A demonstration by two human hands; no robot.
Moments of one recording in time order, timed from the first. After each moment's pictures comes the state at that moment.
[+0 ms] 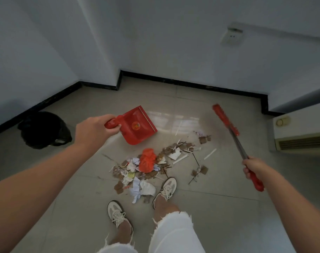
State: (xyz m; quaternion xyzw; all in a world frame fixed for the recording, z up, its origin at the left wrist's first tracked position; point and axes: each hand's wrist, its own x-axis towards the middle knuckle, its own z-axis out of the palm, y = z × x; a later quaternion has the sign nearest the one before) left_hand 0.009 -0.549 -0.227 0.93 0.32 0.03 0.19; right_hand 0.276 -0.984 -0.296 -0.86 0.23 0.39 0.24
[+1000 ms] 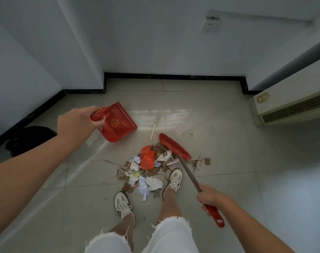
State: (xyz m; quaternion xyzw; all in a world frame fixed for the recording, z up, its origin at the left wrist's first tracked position) left_hand -0.036 -0.462 -0.223 0.95 0.26 0.02 0.17; right_hand 0.013 -0.902 -0.297 -0.78 0.15 0.59 0.14
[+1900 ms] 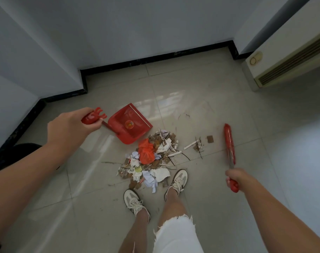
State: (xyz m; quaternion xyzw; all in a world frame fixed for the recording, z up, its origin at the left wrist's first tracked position) left_hand -0.012 -0.496 -0.261 0.96 0.18 0.01 0.19; right_hand 0.018 -1.001 -0.390 -0.74 0.45 0.41 0.29
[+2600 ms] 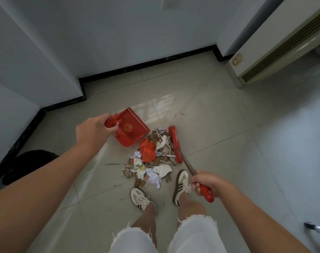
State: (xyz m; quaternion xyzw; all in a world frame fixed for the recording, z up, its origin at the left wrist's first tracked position) left_hand -0.042 -0.485 -0.253 0.97 0.15 -0.03 0.21; right_hand -0.084 -0.845 -0.272 -0.61 0.38 0.55 0.43
